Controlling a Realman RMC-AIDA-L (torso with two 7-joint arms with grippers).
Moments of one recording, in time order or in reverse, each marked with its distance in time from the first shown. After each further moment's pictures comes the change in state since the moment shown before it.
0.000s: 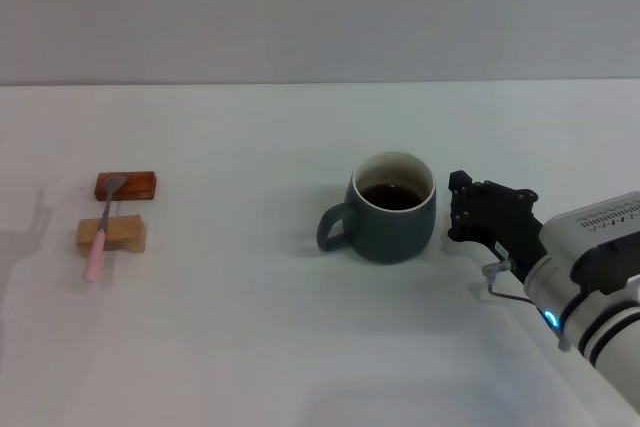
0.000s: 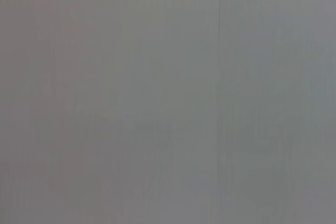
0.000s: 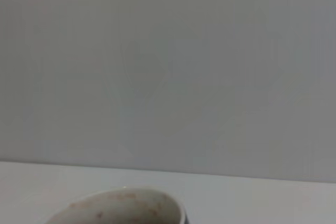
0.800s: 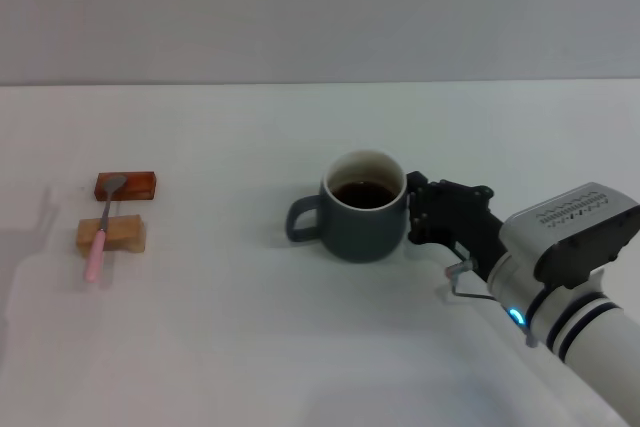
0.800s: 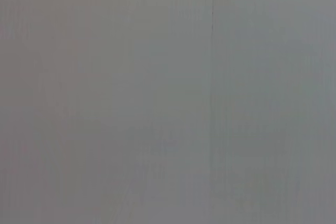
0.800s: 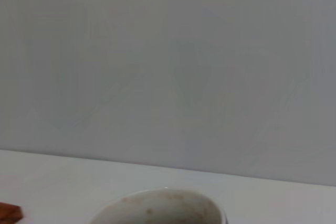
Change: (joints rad) left arm -0.004 0.000 0.011 -0.004 0.000 0.000 -0.002; right arm 0.039 -0.002 -0.039 0.052 -0.016 0.029 -0.001
